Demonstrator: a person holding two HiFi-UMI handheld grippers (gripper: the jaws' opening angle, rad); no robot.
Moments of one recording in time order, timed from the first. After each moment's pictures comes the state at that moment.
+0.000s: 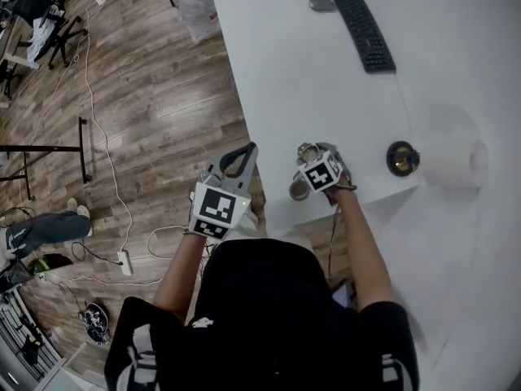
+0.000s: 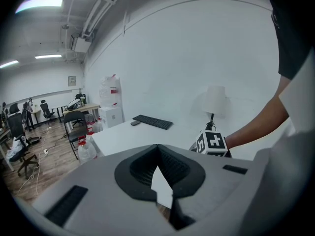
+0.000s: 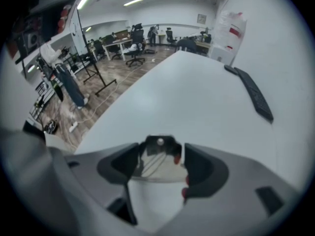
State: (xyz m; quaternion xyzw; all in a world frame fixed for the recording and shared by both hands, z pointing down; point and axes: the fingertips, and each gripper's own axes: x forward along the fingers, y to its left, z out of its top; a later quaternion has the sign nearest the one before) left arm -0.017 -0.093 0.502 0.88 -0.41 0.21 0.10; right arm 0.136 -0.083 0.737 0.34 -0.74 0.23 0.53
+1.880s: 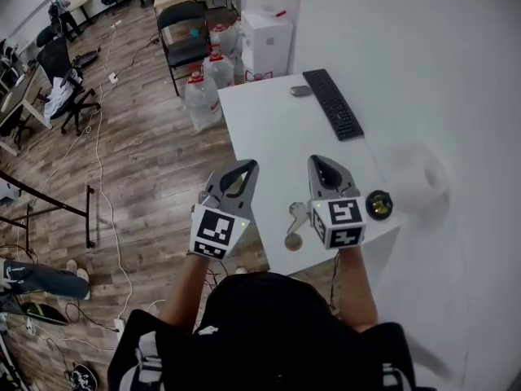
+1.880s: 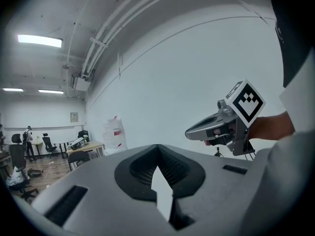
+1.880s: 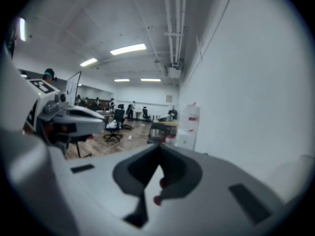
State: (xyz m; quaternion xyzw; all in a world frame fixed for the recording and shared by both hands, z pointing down) left arm -0.013 -0.099 0.325 0.90 -0.43 0.08 -0.06; right arm 0.106 -0.117 0.347 0.55 -0.82 0.03 0.14
